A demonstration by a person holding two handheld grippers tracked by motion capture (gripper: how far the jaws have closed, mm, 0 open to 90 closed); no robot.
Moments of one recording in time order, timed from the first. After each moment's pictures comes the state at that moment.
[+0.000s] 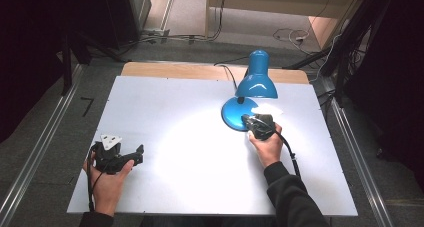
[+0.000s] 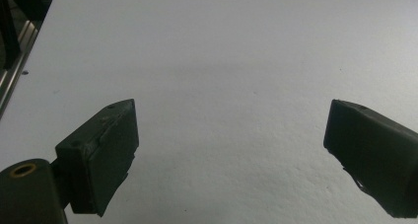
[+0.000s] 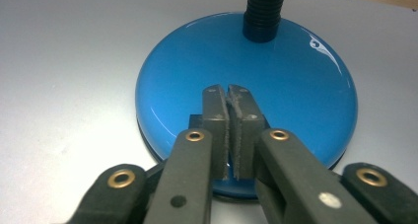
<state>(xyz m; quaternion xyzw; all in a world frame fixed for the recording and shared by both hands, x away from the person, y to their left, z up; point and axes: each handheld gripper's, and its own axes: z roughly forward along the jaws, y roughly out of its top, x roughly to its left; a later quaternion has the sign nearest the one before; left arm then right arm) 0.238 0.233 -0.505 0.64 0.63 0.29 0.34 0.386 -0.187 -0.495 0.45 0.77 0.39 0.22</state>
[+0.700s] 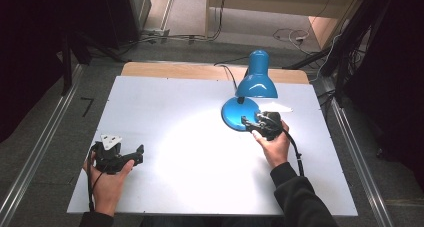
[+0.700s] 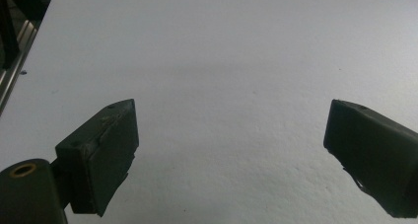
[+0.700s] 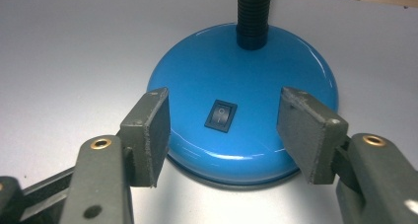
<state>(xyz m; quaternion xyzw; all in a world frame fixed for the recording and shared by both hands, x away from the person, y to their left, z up) 0.238 0.232 -0.505 0.64 0.63 0.28 0.34 0.381 -0.202 -0.478 0.47 0.76 0.41 0.19</state>
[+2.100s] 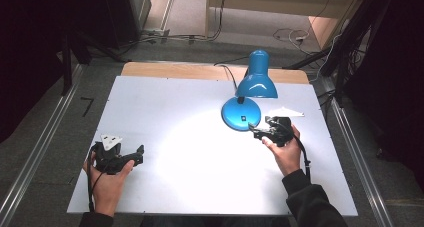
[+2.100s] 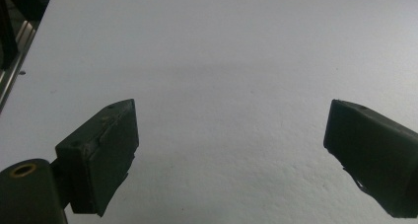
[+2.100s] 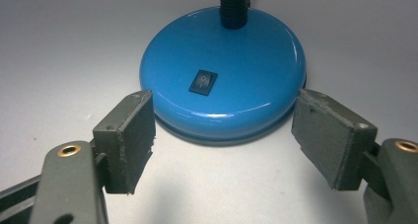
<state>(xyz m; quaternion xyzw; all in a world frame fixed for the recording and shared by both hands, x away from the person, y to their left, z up) 0.237 0.232 -0.505 0.64 0.63 0.28 0.34 0.362 -0.227 -0.470 0.47 0.76 0.40 0.19</state>
